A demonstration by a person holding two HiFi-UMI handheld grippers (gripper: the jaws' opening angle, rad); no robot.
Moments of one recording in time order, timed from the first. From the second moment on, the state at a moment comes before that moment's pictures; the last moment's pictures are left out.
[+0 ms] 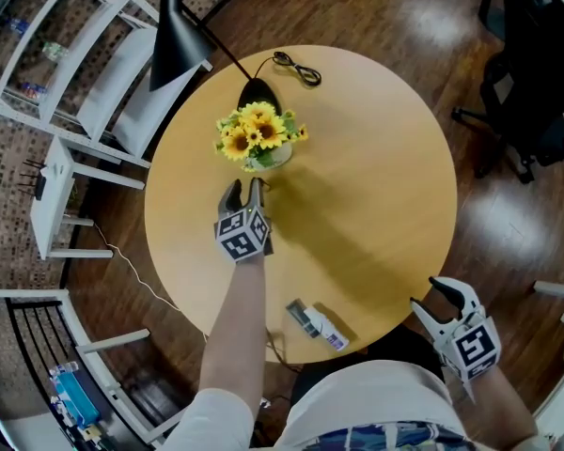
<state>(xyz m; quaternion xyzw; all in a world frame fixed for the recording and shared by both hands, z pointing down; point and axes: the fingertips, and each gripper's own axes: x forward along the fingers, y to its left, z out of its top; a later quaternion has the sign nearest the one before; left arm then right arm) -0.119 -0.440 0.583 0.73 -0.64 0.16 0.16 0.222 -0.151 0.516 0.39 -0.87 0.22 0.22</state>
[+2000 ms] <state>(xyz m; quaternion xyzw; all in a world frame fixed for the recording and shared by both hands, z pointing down) -0.235 0.126 0.442 0.83 -0.49 0.09 0.25 0.011 0.112 0.421 0.46 -0.86 0.13 0.19</state>
